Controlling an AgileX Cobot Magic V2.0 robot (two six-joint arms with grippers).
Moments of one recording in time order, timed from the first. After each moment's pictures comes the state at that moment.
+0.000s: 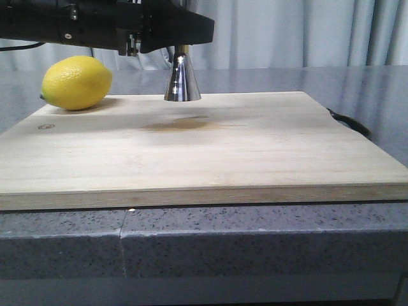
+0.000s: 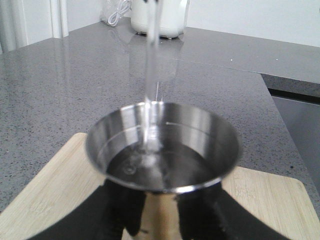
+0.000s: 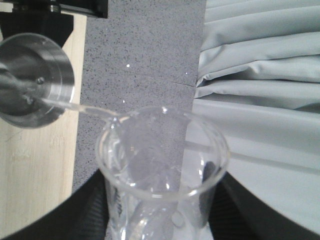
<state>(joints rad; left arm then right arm) -0.31 1.85 -1.17 -1.76 1.16 2.09 0.63 1.60 -1.70 -0.31 0.80 -1.12</state>
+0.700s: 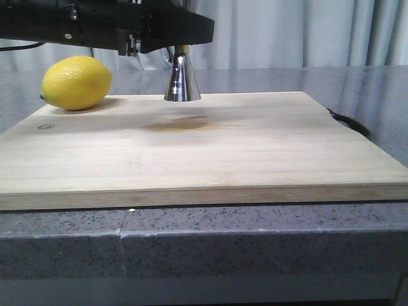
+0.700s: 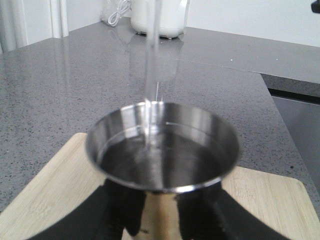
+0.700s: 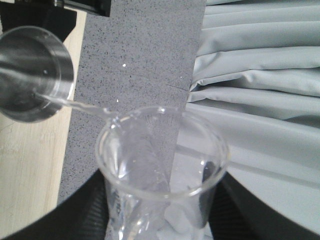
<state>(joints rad) -0.31 1.85 -1.17 -1.76 1.16 2.09 0.63 1.60 -1.70 -0.31 0.79 -1.19</state>
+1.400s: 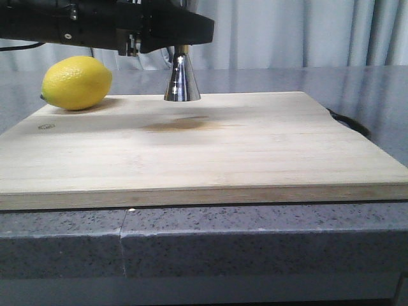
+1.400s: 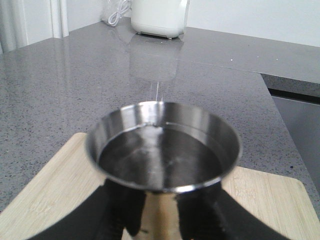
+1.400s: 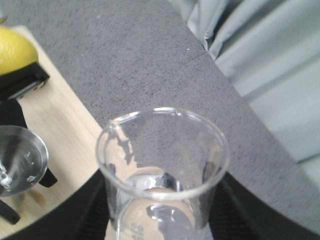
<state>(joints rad) -0.31 1.85 -1.17 -1.76 1.16 2.09 0.51 1.54 -1.69 -0.09 0.79 -0.46</state>
